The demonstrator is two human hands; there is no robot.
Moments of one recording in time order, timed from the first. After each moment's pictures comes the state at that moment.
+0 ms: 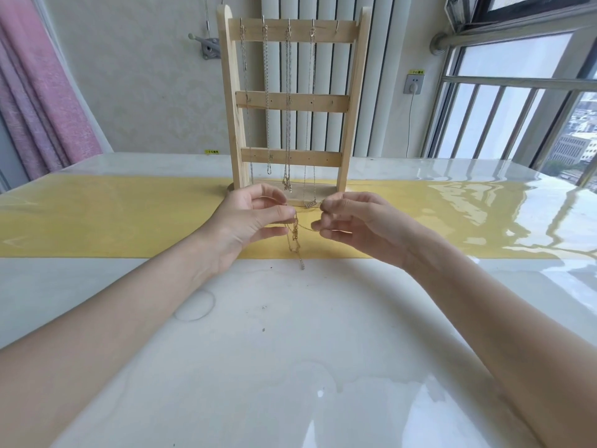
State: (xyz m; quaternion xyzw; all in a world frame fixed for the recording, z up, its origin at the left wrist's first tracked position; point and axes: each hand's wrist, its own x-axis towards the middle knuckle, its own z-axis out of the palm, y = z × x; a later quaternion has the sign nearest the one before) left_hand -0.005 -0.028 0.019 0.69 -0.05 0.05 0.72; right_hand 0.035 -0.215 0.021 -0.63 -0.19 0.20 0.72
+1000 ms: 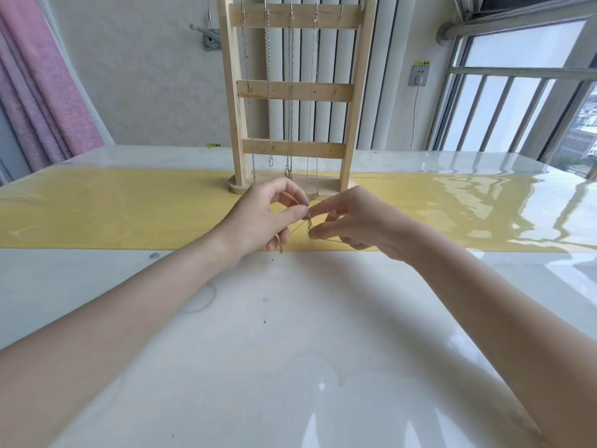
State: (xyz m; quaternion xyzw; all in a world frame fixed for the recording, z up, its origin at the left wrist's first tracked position) left_hand -0.008 -0.038 0.014 0.83 -0.12 0.10 0.53; right_hand 0.025 -0.200 0.025 -0.87 -0.23 0.08 0.43
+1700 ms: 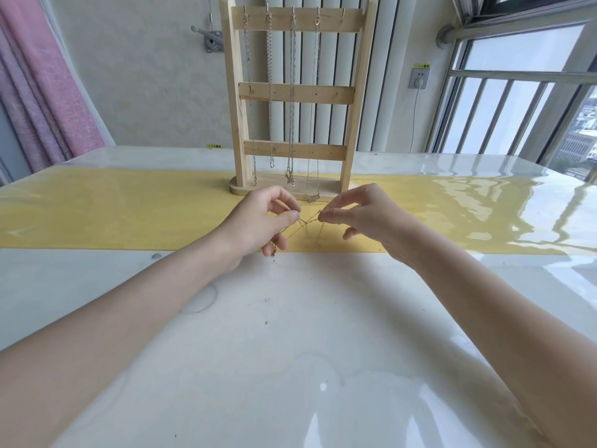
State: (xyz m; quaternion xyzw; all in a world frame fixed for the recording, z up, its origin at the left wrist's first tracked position) left_hand -0.005 -0.033 0.010 0.84 -0.06 0.07 0.54; right_hand 0.032 -0.205 0.021 -0.84 -0.17 0.03 0.51
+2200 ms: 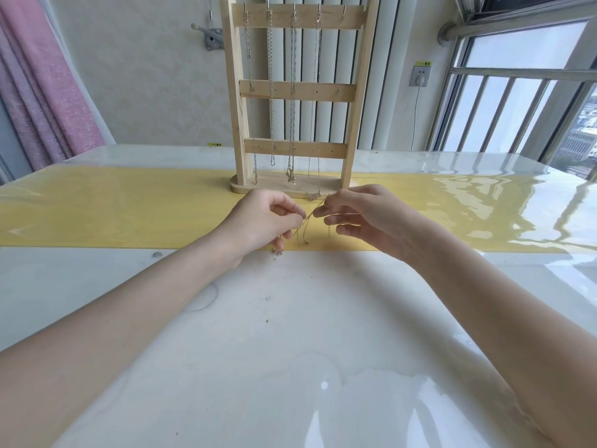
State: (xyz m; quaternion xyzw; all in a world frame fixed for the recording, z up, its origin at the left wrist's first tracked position) left_hand -0.003 -0.036 0.009 0.84 -0.03 0.07 0.54; right_hand 0.031 -0.206 0.023 -0.72 -0.13 0.14 0.67
